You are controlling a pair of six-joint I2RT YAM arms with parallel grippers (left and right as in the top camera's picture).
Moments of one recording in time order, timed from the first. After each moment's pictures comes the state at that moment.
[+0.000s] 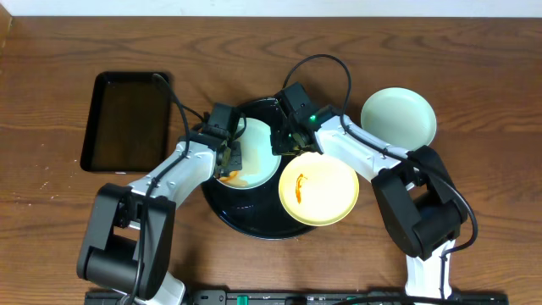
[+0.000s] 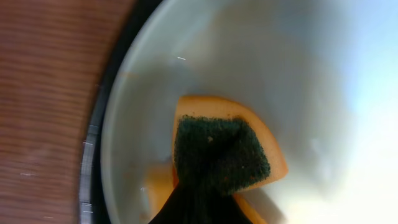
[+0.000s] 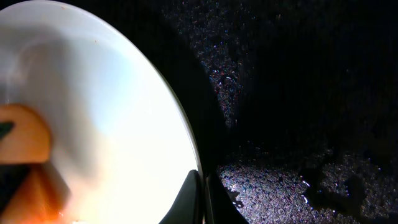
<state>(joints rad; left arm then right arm) -0.30 1.73 0.94 -0.51 -0.14 -0.37 0.60 2.08 1.40 -0.51 -0.19 0.51</state>
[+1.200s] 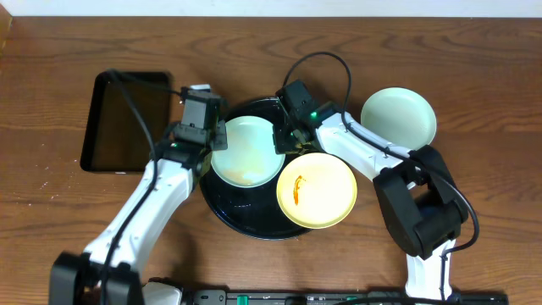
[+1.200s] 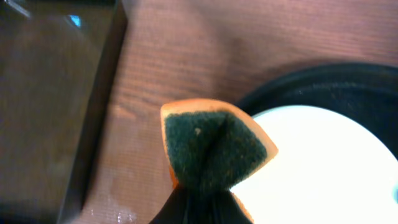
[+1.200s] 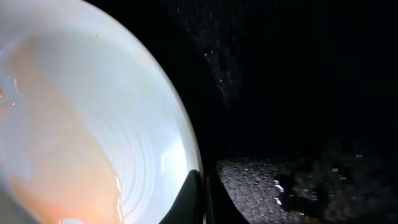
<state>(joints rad) -0.26 1.44 0.92 -0.42 -0.24 -0.30 0.59 2.08 1.44 -0.56 -0.15 0.44</state>
